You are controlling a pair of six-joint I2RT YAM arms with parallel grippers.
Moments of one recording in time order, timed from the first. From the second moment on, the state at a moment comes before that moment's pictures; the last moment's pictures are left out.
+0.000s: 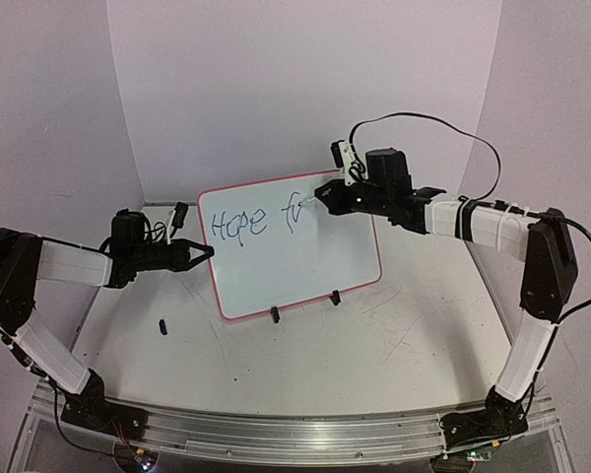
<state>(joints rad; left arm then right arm) -0.25 1.53 0.69 0.45 0.80 -0.31 0.62 1.84 1.51 -0.01 -0.13 0.21</state>
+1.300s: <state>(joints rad) -0.25 1.53 0.69 0.45 0.80 -0.31 0.60 1.78 1.41 0.00 -0.14 0.25</state>
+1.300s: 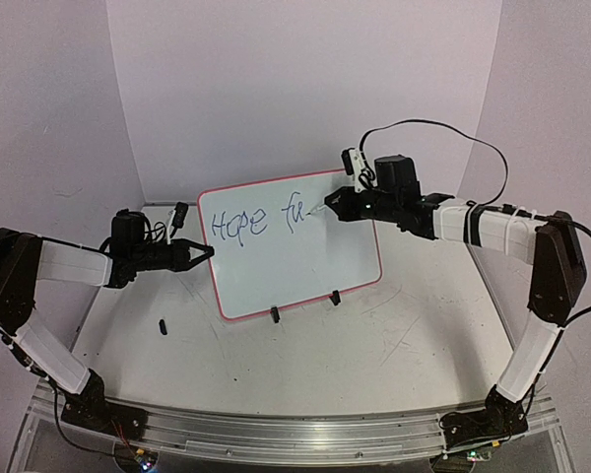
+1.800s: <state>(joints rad) -0.25 1.53 0.70 0.44 0.80 -0.31 0.58 1.79 1.46 0.00 -0.13 0.25</state>
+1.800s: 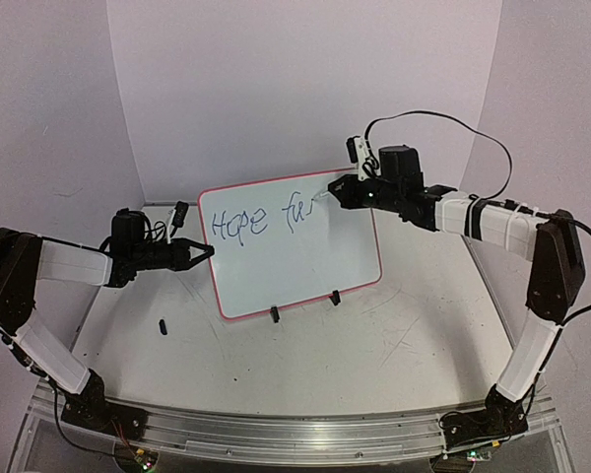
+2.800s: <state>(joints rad) -0.25 1.53 0.70 0.44 0.80 -0.31 0.58 1.78 1.34 0.06 -0.20 0.29</state>
